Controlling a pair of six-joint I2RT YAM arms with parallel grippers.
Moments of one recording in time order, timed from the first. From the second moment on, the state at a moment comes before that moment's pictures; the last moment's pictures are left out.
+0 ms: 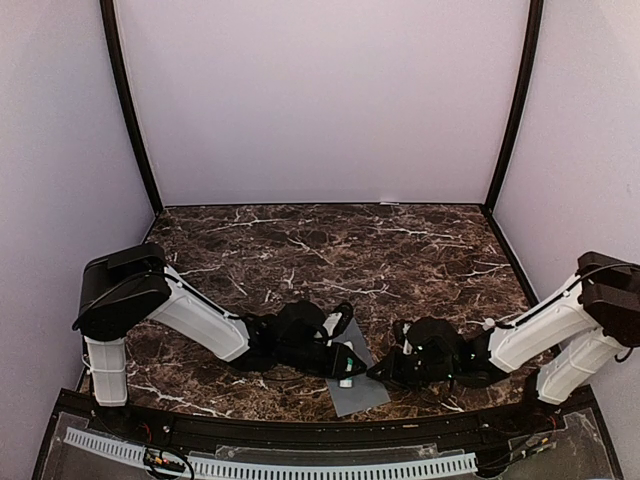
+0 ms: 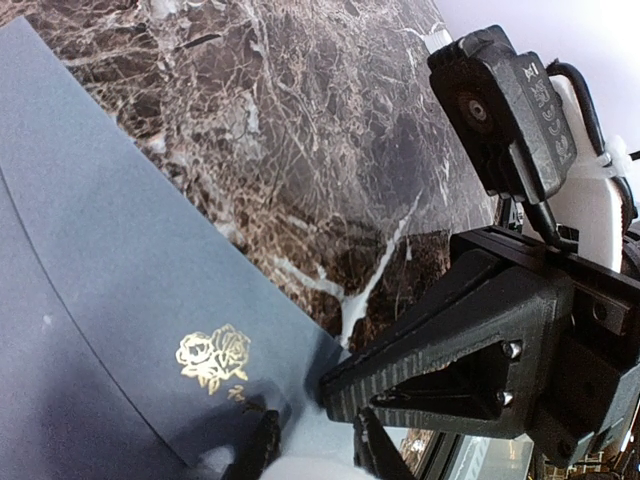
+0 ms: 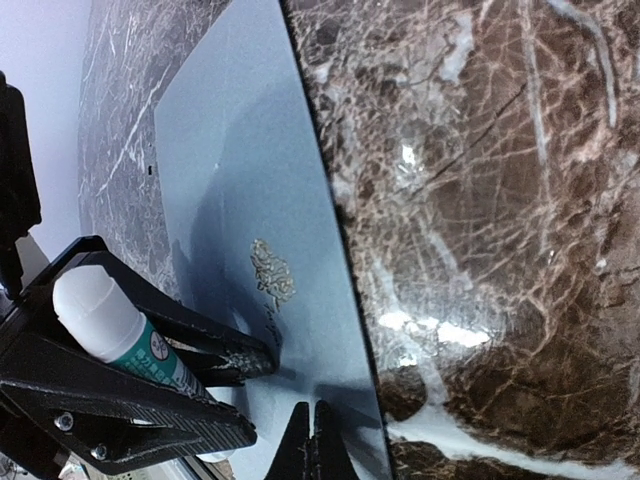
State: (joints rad) left arm -1.14 1.99 0.91 0.47 0.29 -0.88; right arm 1.12 1.49 0.35 0.41 -0.03 1.25
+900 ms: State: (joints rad) left arm -1.09 1.50 0.92 0.20 0.29 -0.67; right arm 1.11 0.79 0.37 0.03 -0.04 1.03
